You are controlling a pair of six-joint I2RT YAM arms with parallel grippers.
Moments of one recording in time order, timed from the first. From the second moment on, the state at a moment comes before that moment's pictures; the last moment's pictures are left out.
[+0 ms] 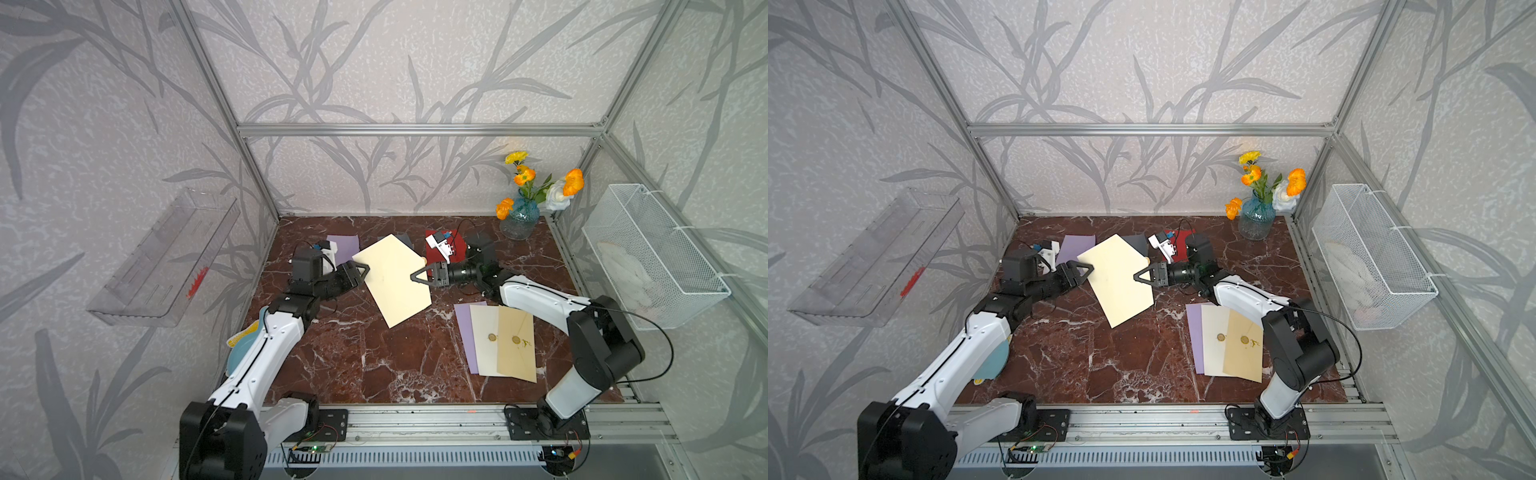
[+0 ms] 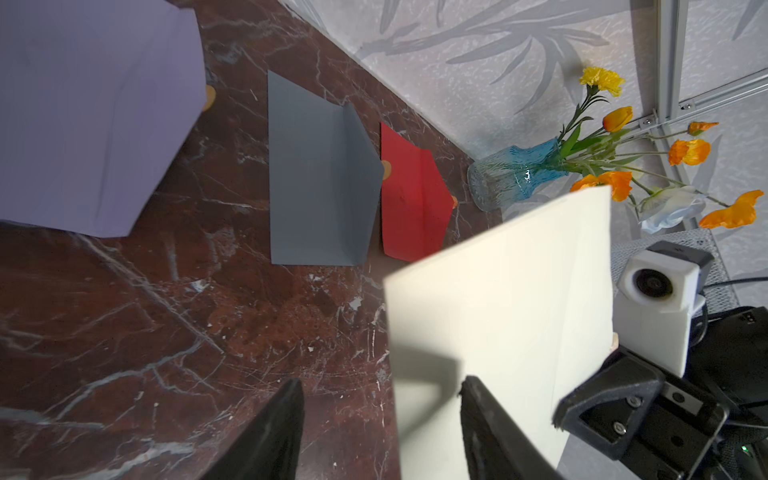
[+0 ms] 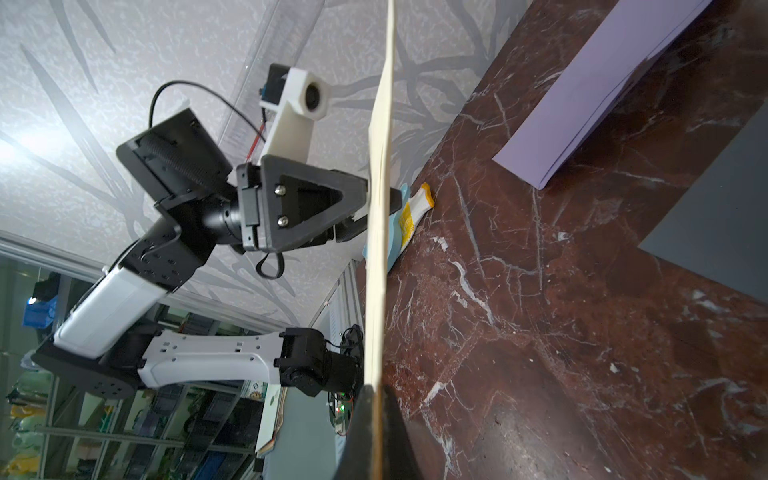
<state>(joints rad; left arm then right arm) -0.12 1.07 0.83 -0.30 0.42 -0.65 0.50 1.67 1.04 0.29 -1.00 0.71</state>
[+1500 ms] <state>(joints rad) -0.12 0.81 0.80 -0.32 0.31 -0.63 1.14 2.27 1.34 0.51 -0.03 1.41</state>
